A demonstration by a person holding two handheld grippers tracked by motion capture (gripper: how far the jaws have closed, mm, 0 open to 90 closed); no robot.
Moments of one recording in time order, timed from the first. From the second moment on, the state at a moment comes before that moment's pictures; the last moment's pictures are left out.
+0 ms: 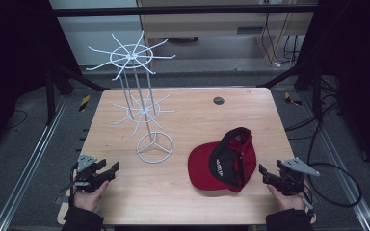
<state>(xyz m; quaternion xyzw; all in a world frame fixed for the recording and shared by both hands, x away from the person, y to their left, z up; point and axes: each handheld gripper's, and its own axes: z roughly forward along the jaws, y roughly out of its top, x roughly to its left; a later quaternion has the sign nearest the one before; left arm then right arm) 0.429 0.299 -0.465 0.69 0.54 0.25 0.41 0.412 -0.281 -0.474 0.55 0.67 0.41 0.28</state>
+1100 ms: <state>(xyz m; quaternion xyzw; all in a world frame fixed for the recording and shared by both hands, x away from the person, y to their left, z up) 0.435 0.147 -0.447 0.78 0.40 0.23 0.42 0.395 -0.222 -0.463 0.48 0.74 0.43 0.20</state>
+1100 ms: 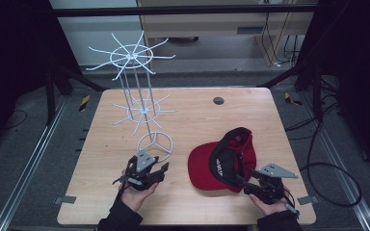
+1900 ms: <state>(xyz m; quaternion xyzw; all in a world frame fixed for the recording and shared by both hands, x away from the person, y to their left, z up) 0.453 0.073 -0.488 0.83 0.38 0.17 0.38 0.408 -0.220 -0.476 0.48 0.76 0.40 0.17</state>
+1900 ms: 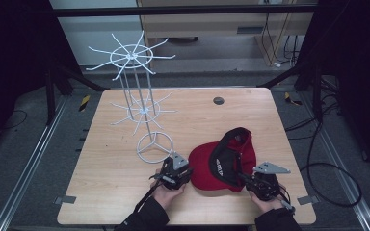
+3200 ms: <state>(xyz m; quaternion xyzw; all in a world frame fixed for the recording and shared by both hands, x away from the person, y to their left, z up) 0.481 0.024 -0.430 0.80 0.35 0.12 0.47 0.404 -0.198 -0.478 0.41 0.79 0.43 0.17</state>
